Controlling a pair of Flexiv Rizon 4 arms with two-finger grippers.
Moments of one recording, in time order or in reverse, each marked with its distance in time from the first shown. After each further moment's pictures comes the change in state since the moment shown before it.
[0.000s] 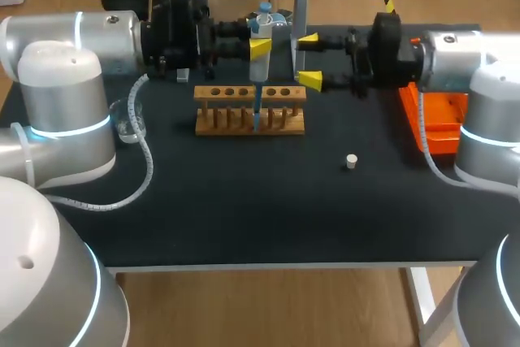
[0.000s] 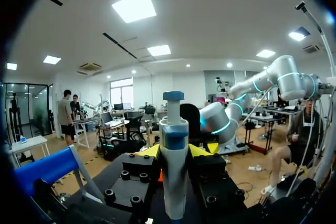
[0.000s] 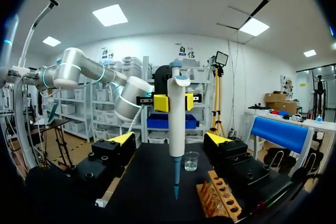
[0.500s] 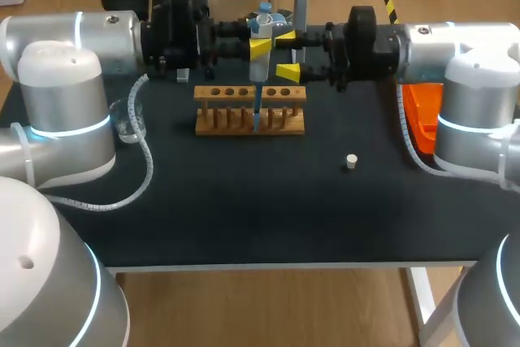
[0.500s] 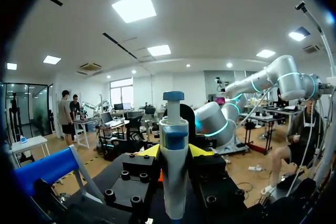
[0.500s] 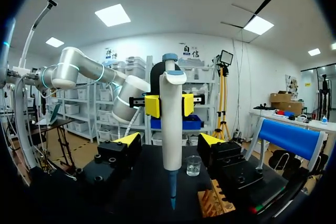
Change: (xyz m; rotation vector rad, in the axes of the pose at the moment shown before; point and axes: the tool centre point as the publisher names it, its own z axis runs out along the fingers) left arm 0.000 0.000 0.000 0.000 0.000 0.000; right arm -0.010 -0.001 0.033 0.000 0.043 0.000
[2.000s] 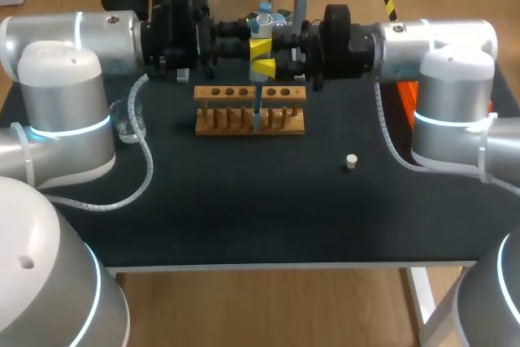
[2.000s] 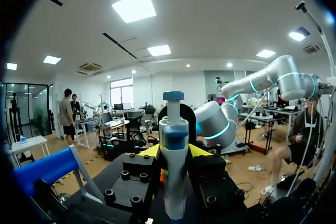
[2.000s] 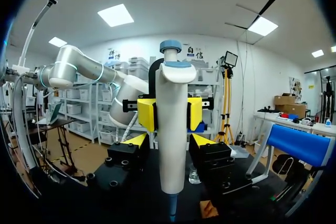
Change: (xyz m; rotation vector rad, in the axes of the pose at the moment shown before) left arm 0.000 0.000 0.000 0.000 0.000 0.000; right arm 0.001 0.003 0.037 -0.013 0.029 -0.012
